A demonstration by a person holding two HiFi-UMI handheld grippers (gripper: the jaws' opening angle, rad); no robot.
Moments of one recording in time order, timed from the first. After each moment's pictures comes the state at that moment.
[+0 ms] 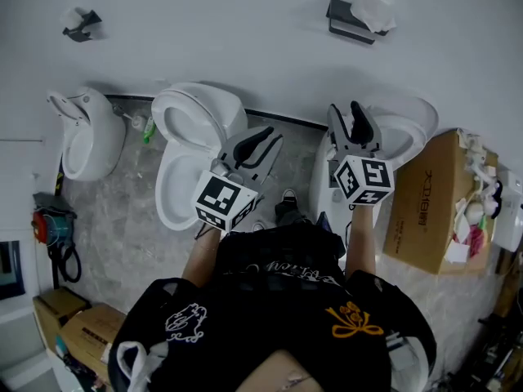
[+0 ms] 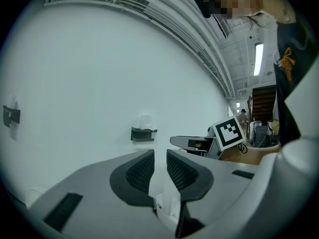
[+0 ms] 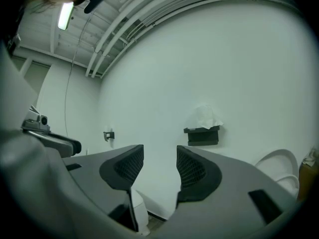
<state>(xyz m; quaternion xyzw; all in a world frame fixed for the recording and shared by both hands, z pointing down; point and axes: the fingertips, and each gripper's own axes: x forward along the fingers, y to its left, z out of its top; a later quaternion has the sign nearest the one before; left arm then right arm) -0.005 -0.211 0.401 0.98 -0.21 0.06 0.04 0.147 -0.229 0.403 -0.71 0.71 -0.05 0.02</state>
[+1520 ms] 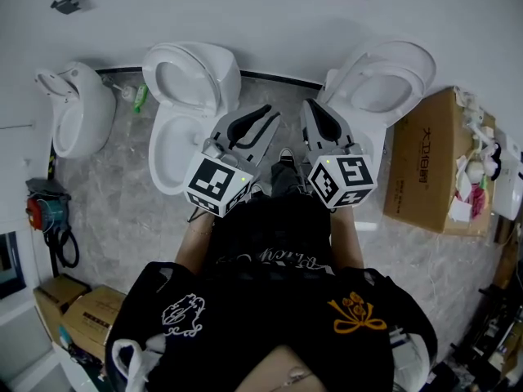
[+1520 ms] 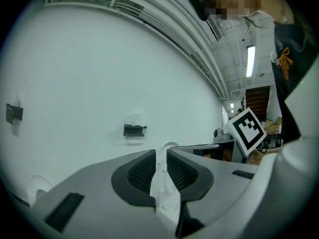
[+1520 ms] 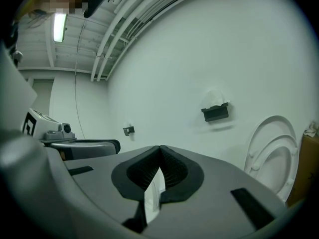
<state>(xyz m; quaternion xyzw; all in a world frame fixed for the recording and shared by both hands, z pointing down) -0.055 -0.120 0.423 0.98 -0.19 0.05 0.04 0.014 -0.122 0.443 -0.66 0.74 -0.14 0.02</state>
